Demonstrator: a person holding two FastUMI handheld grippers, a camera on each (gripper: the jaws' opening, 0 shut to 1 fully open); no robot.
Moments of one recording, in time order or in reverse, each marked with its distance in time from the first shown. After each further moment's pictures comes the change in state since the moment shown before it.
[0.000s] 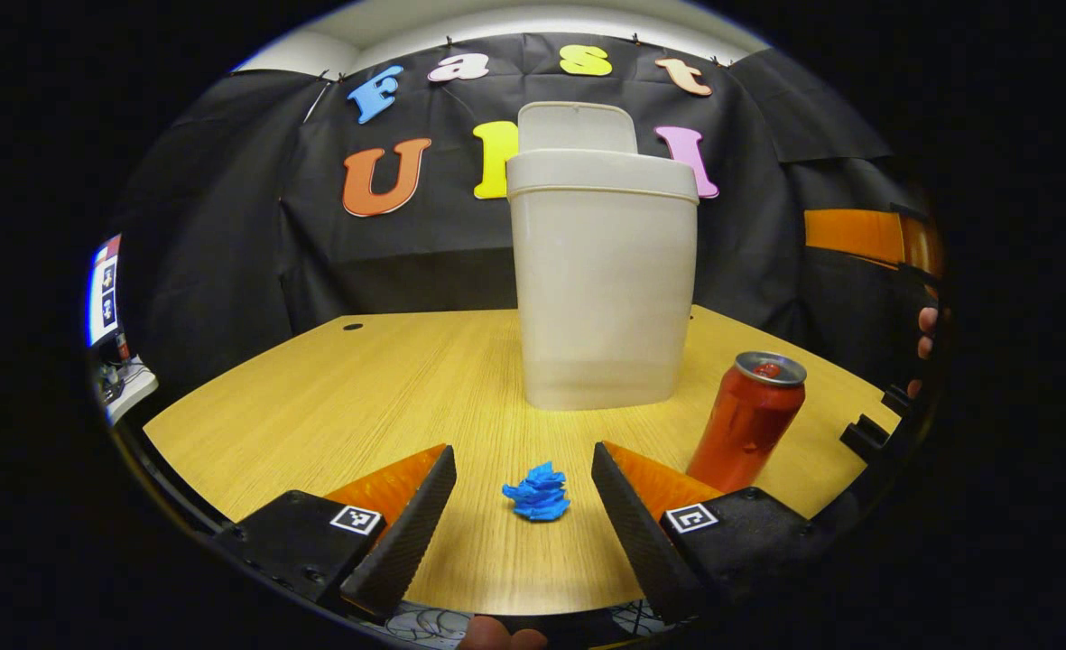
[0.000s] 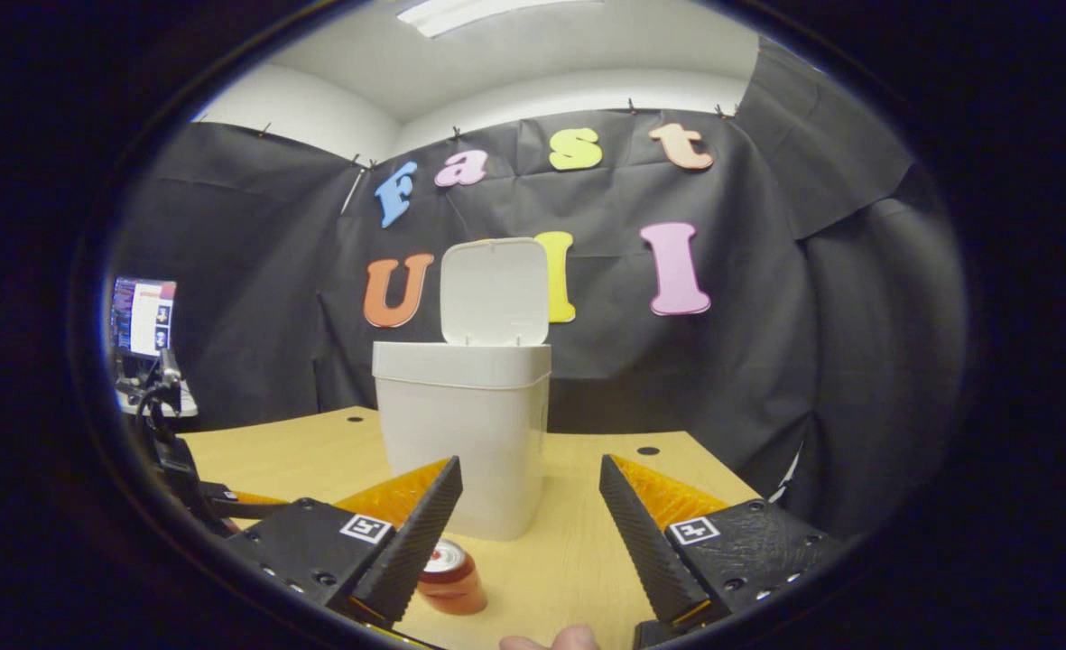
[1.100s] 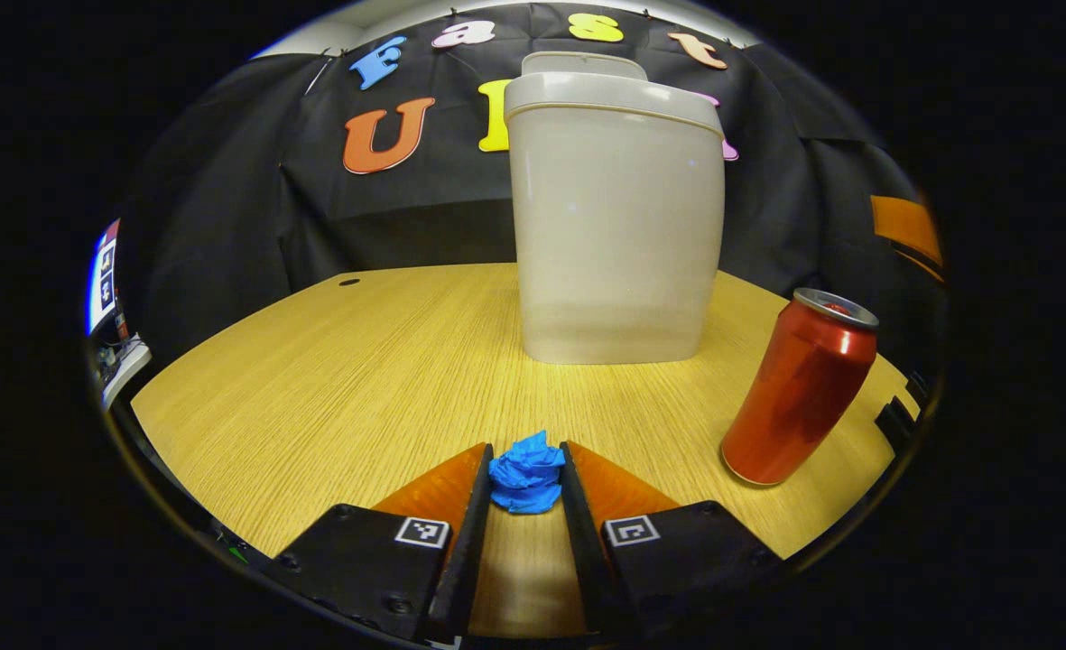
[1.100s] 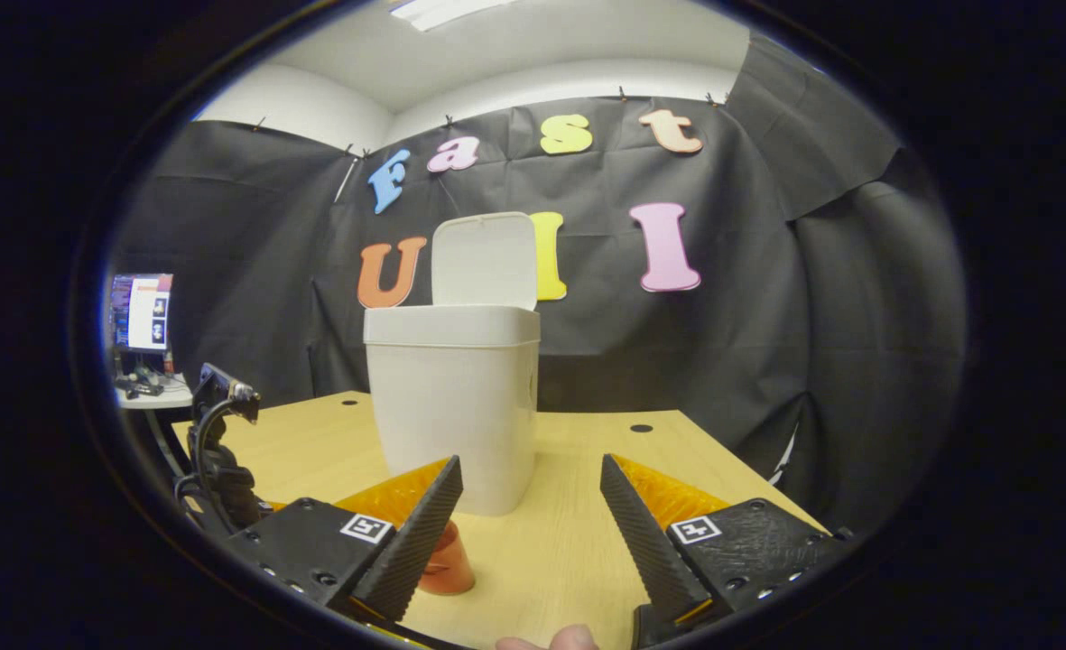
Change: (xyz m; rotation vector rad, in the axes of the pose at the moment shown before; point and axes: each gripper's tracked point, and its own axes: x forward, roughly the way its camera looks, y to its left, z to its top) left arm 0.037 -0.010 -0.037 -0.025 0.094 0.022; right arm -0.007 -0.008 -0.032 -0.001 0.035 -0.019
